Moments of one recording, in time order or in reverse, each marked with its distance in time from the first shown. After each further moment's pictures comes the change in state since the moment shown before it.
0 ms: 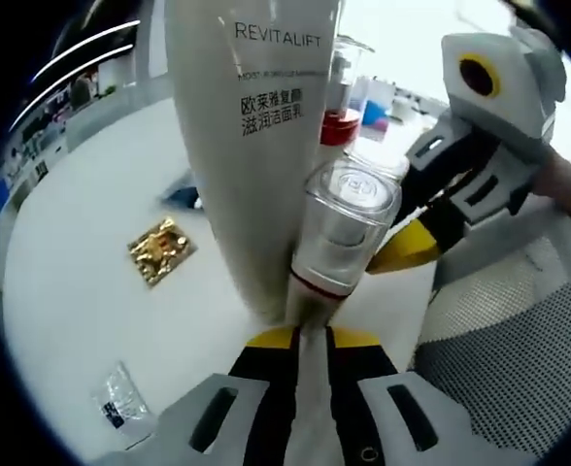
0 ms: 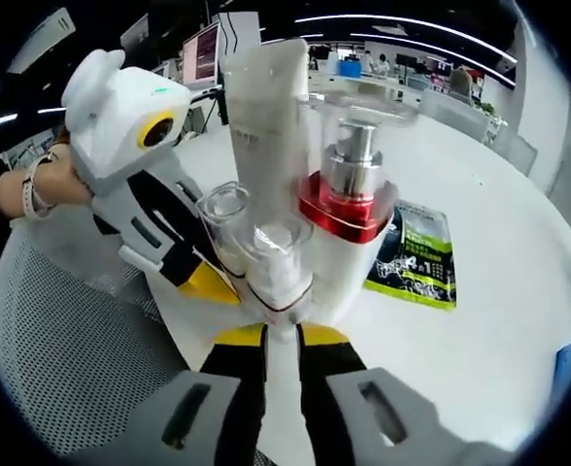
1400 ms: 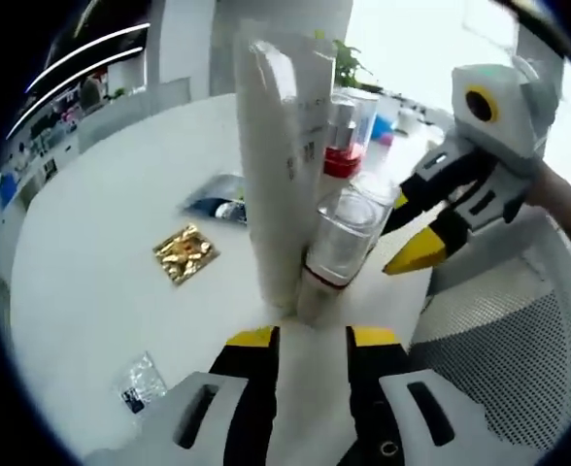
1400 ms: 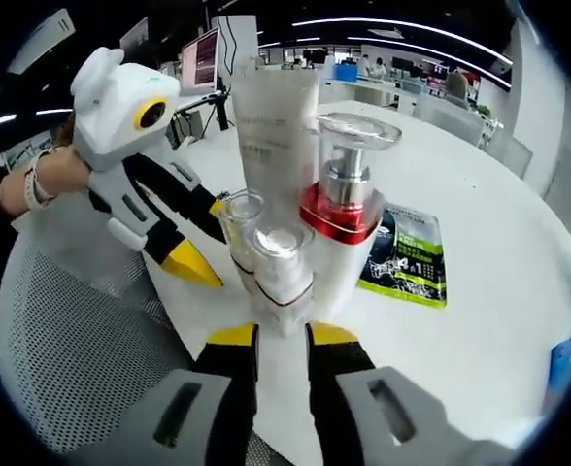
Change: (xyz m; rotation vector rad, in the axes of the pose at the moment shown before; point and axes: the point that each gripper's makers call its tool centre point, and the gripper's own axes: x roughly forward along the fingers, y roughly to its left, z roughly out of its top) left arm -0.038 0.010 0.008 -0.034 -0.055 0.040; right arm -0.021 0.004 0.006 -0.003 -0.025 -0.019
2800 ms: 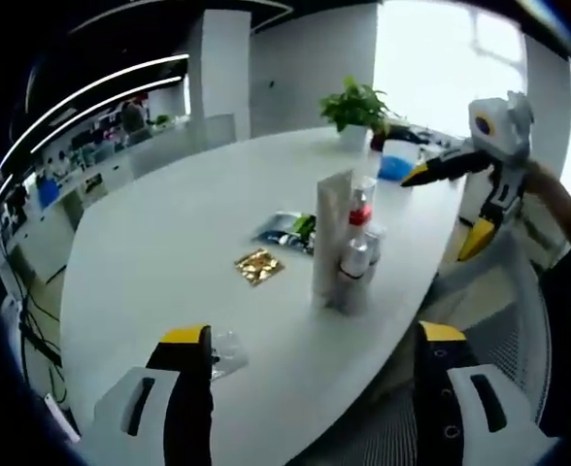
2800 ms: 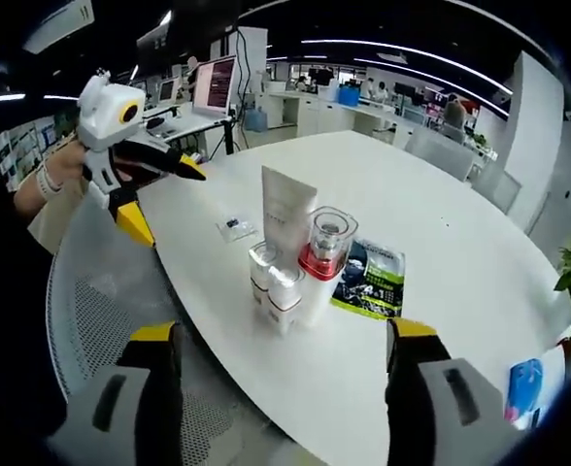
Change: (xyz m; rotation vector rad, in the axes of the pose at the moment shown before) left arm -0.113 0.015 0.003 -0.007 -0.148 0.176; right arm -0.075 0.006 0.033 -0.095 -0.062 -0.050
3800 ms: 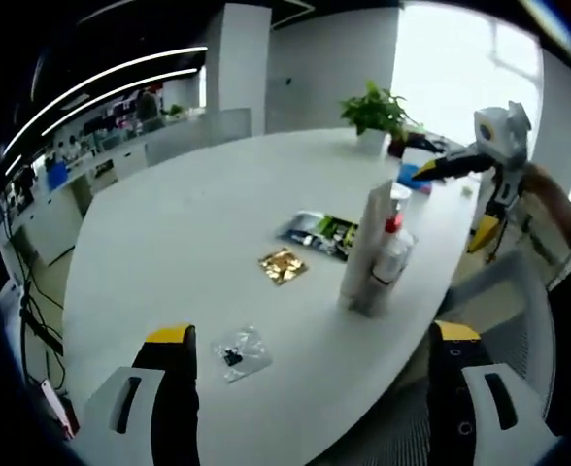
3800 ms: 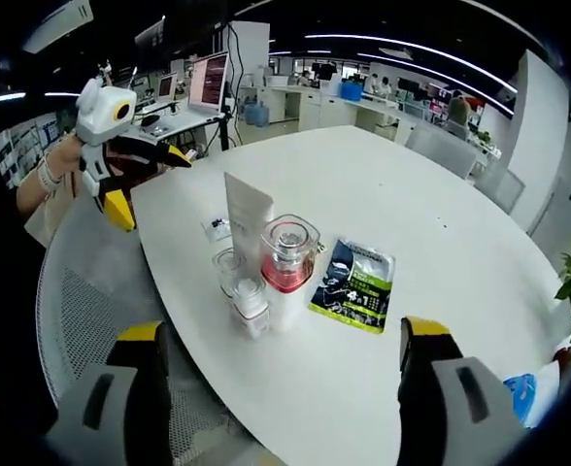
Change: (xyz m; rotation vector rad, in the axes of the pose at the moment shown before) left arm 0.007 0.039 0.006 -0.075 0.007 0.010; right arm 0.016 -0.043 0.004 0.005 0.040 0.018
